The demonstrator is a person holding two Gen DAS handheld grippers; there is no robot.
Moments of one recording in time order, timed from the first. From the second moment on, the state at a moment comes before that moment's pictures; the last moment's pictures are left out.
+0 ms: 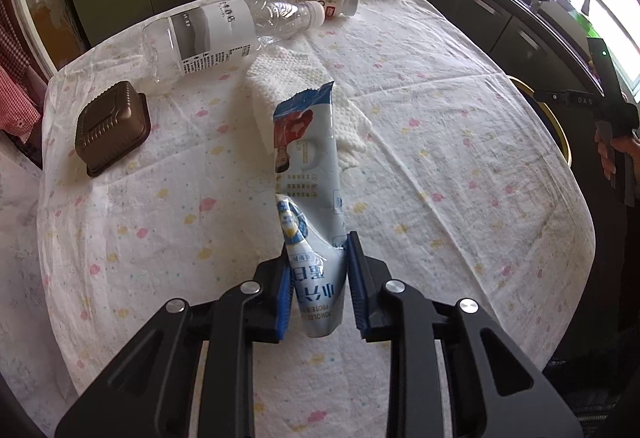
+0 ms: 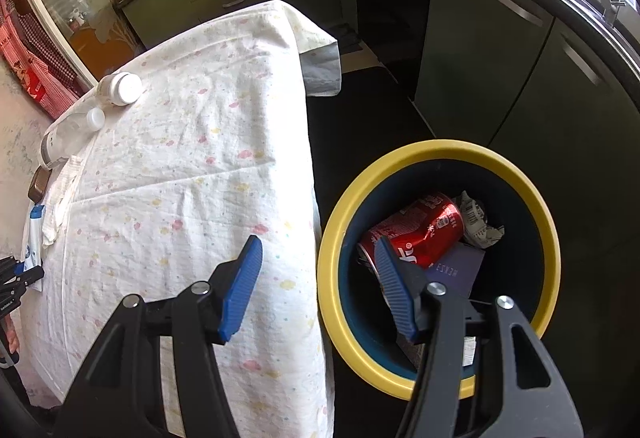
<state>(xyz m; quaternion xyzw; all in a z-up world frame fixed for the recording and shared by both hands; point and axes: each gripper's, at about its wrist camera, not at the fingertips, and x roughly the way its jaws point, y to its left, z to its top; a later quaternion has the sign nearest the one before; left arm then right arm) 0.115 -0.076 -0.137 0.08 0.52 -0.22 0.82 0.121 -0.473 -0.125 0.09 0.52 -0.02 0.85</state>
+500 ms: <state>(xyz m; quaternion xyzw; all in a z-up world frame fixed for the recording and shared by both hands) 0.115 -0.279 -0.092 0.16 0.45 -0.45 0.75 0.067 -0.544 -0.092 0.12 0.47 -0.09 0.87</state>
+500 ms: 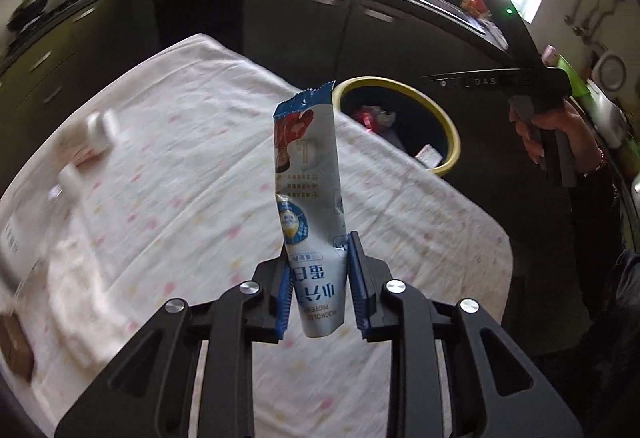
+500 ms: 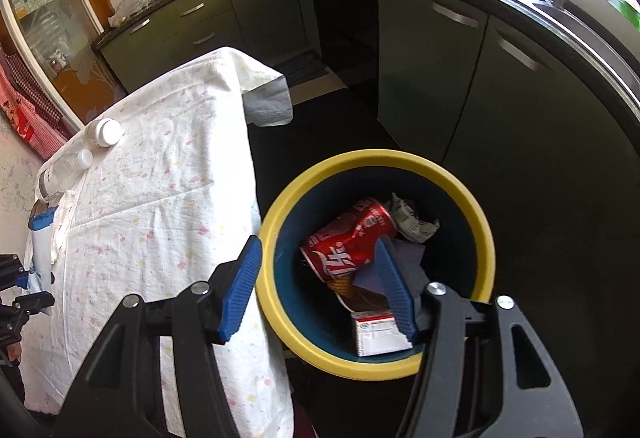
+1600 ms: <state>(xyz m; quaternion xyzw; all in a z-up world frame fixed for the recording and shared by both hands) 0.130 -0.164 -0.077 0.04 0.34 -0.34 0.88 0.141 -0.464 -0.099 0.06 0.50 0.06 0.86</state>
